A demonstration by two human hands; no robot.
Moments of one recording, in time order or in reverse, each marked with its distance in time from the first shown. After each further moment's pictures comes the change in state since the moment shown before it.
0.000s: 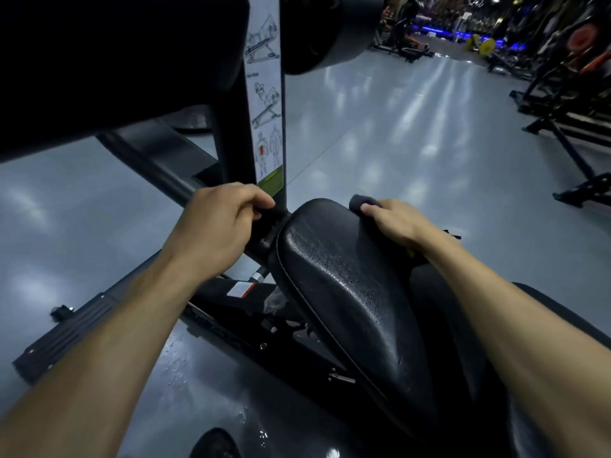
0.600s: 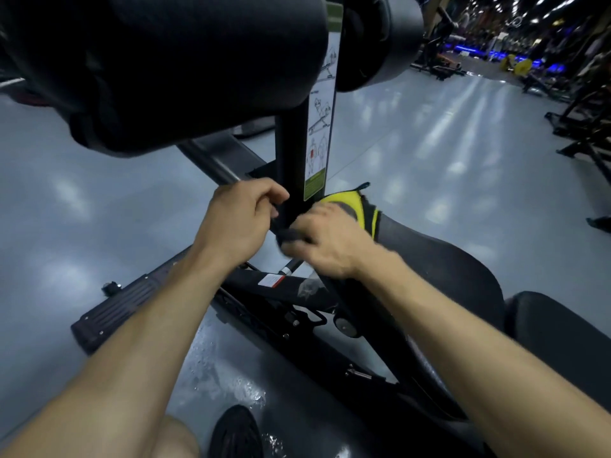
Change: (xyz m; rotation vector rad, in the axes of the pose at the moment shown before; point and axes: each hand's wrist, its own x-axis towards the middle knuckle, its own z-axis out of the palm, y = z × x) left_hand -0.035 -0.008 -0.032 -0.102 0.148 -0.100; right_hand -0.092 -0.147 0.055 -0.354 0.143 -0.815
